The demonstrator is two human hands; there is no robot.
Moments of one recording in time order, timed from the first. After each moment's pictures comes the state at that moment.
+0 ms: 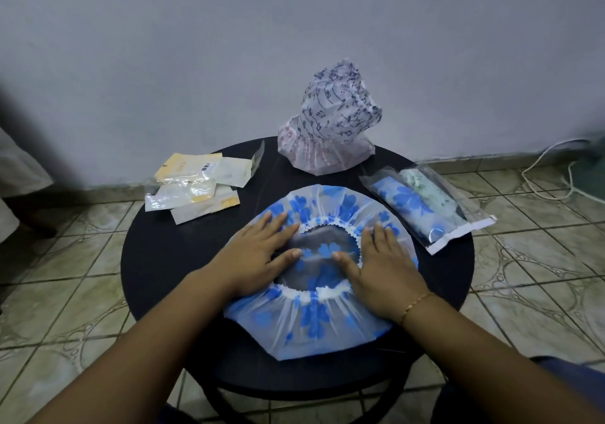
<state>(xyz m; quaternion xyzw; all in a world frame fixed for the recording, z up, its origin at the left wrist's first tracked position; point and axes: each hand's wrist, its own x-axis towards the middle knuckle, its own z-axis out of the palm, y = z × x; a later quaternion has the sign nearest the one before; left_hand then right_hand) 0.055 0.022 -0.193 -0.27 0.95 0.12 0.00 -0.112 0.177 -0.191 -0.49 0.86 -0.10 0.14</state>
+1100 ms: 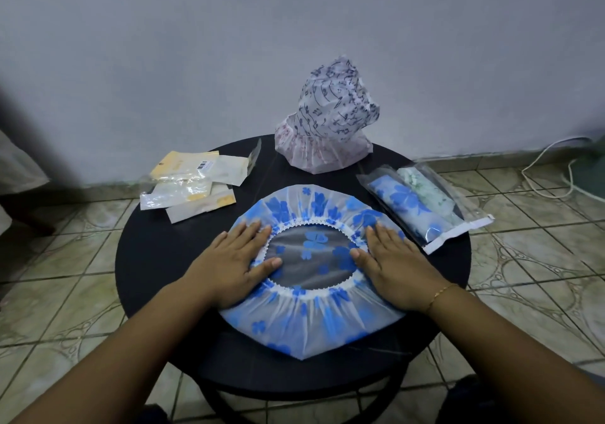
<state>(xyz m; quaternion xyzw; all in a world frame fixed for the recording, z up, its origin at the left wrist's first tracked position) 0.078 0.023 -0.201 -0.33 0.94 0.09 0.03 -0.143 0.189 -0.187 -0.53 0.83 -0.05 0.18</state>
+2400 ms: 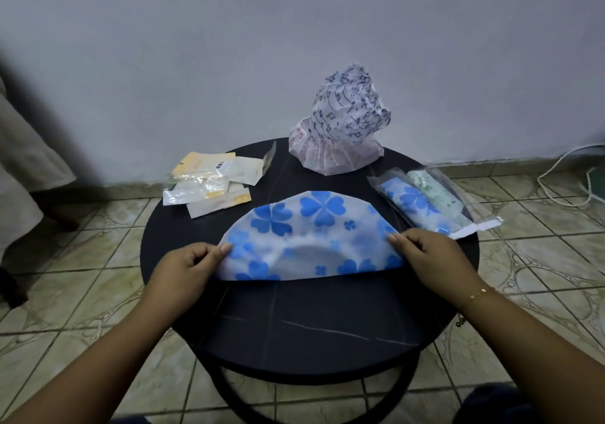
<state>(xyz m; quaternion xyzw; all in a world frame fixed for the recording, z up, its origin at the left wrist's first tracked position) 0.142 0.052 -0.179 -0.50 0.75 0.31 -0.29 -0.163 0.209 -0.182 -0.47 0.80 -0.34 0.11</state>
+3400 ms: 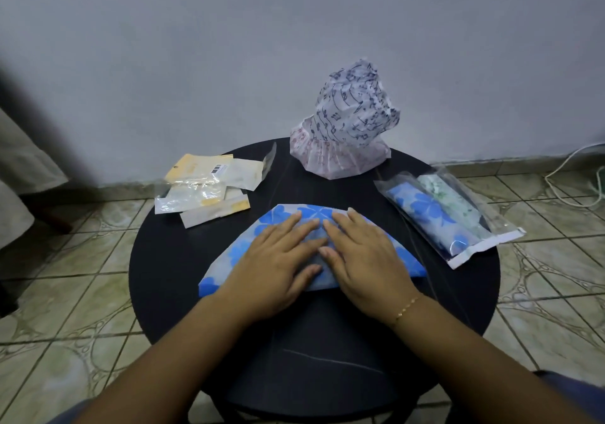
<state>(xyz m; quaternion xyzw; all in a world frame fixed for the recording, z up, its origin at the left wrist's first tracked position) 0.053 0.048 -0.190 -0.19 0.97 0.03 -0.18 -0.098 0.143 -0.191 -0.63 0.74 -0.21 -0.06</state>
